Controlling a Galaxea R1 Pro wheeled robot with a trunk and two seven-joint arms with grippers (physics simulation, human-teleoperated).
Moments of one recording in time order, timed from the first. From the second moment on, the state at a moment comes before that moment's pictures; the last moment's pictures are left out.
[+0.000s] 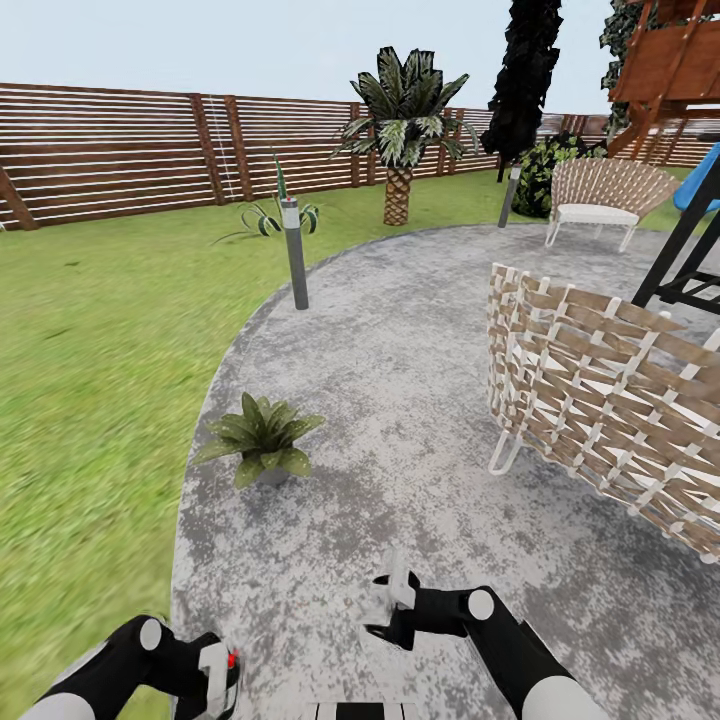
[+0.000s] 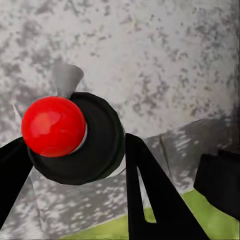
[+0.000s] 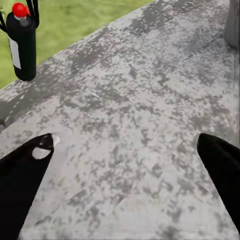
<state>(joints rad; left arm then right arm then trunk) -0.52 0.19 -0.02 -0.47 -0.93 -0.22 -0.96 -0.52 0.08 0.03 -0.62 0.69 -0.36 0.86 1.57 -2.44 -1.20</state>
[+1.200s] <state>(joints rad) -0.35 0.19 0.91 -0.27 -0.64 -0.39 -0.15 -0.45 -0.10 -0.05 -0.04 0.10 -0.64 -0.42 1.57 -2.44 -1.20</state>
